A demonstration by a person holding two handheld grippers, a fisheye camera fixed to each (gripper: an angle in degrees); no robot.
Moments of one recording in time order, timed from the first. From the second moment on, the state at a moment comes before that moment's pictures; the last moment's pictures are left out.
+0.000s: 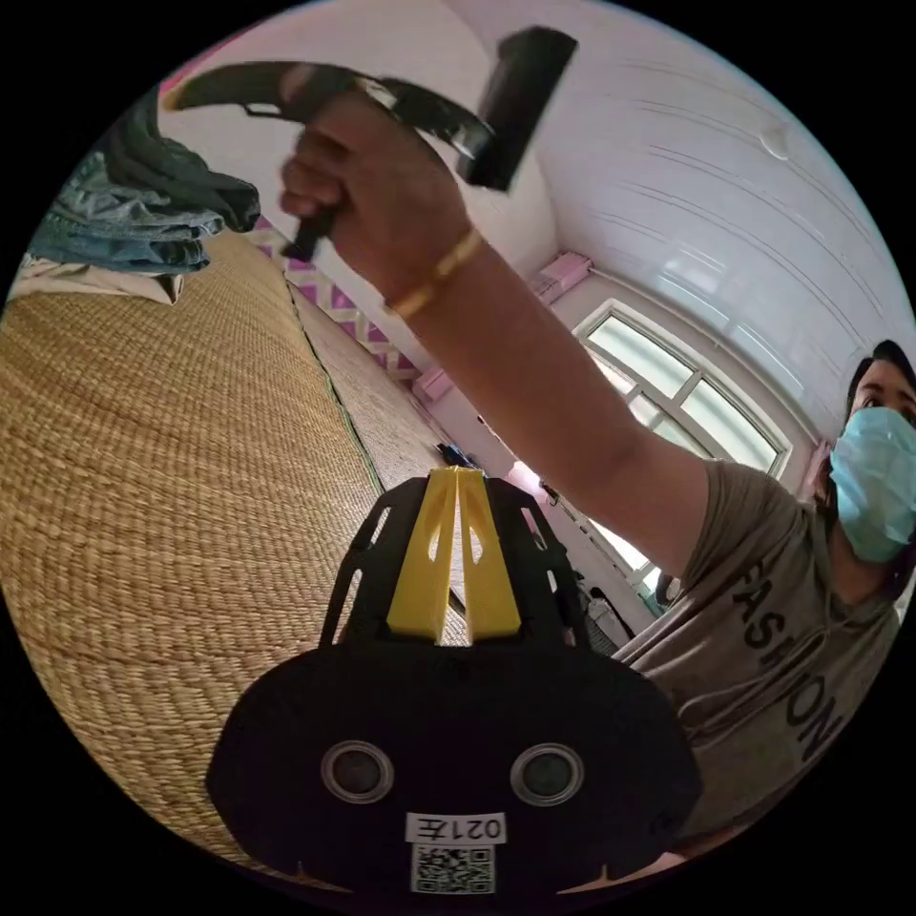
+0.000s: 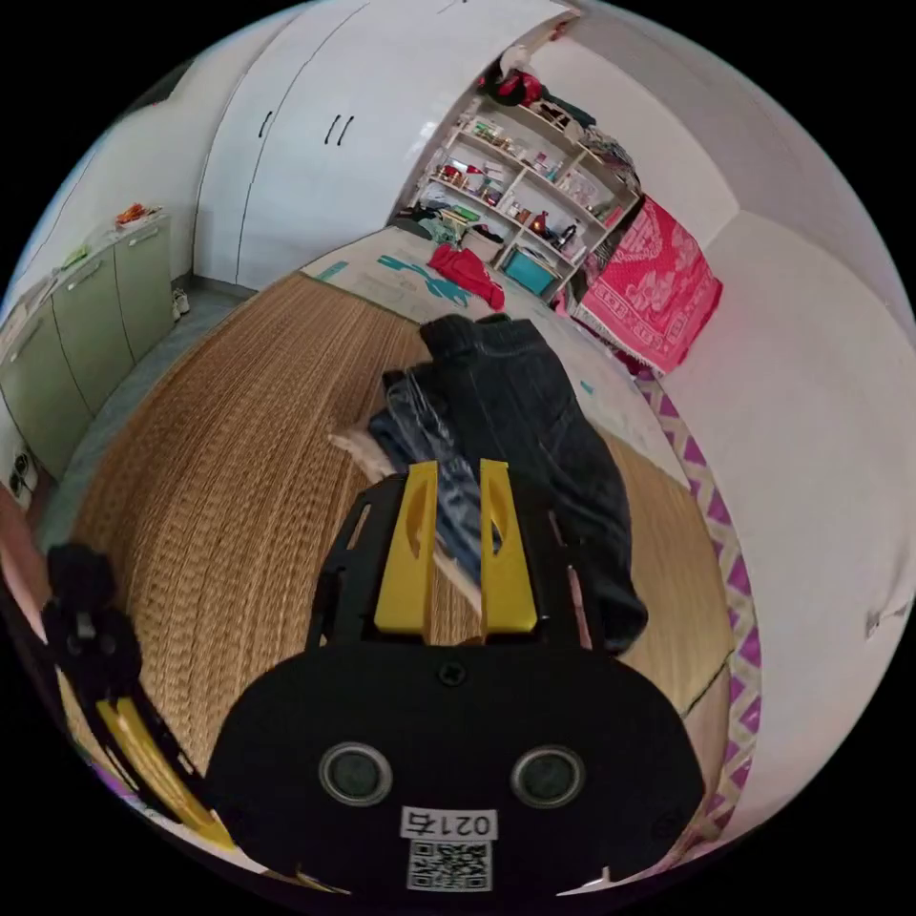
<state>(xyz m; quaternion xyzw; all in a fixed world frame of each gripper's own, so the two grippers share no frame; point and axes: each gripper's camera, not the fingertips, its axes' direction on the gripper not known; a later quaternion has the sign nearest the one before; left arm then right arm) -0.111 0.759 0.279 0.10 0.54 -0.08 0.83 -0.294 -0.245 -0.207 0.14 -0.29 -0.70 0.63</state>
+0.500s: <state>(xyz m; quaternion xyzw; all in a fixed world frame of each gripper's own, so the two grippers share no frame) -0.078 0.859 0.327 0.15 0.58 -0.05 0.80 -0.306 -0.313 -0.264 0.11 -0.33 -0.69 0.64</state>
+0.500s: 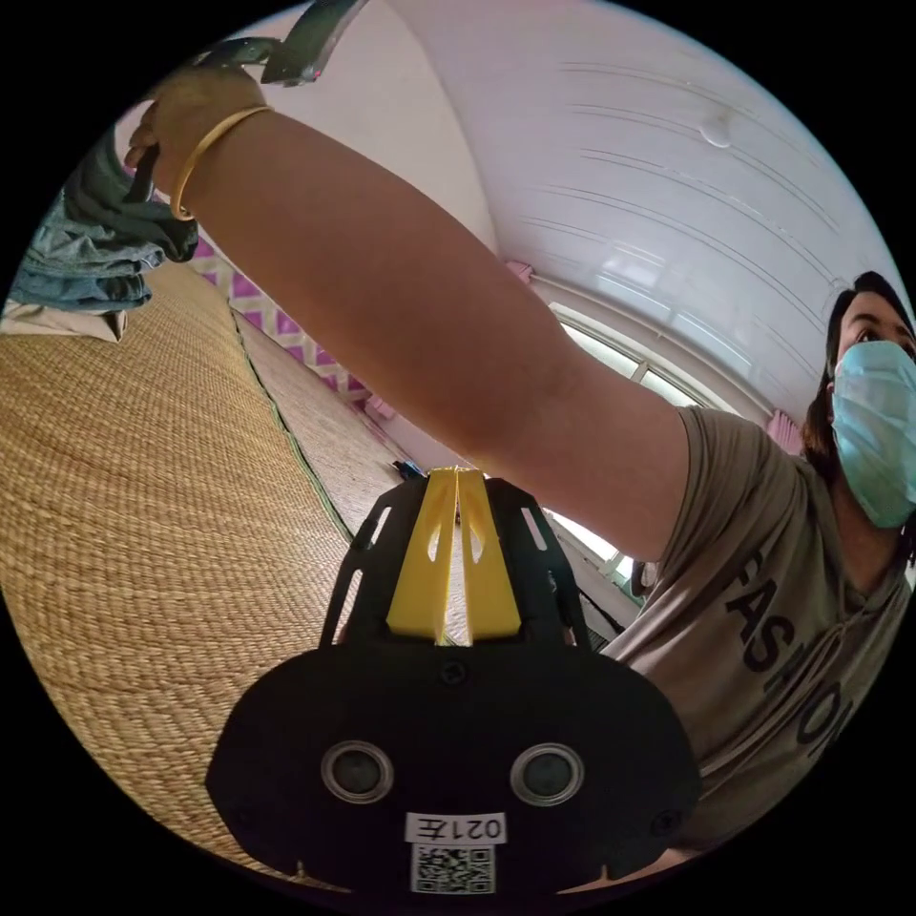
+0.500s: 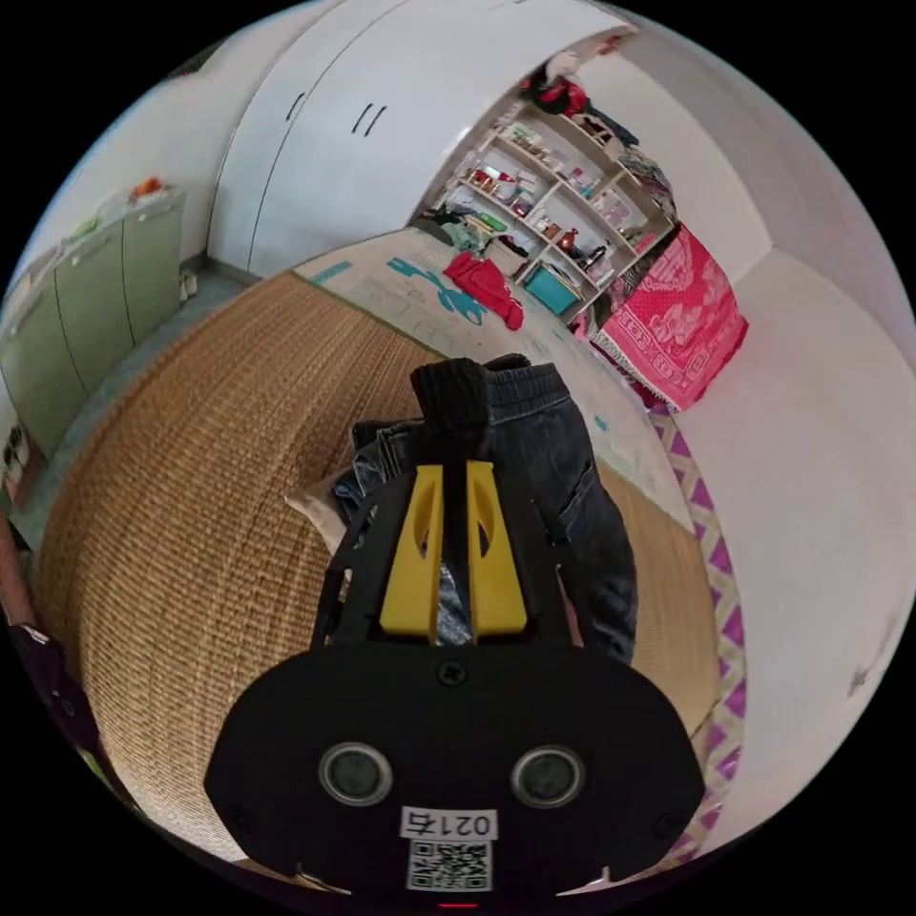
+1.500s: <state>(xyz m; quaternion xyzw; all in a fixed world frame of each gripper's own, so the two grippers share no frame) 0.013 0.838 0.321 -0.05 0.53 -0.11 0.84 0.172 -0.202 -0.416 -0.07 -0.24 -0.60 0.76</state>
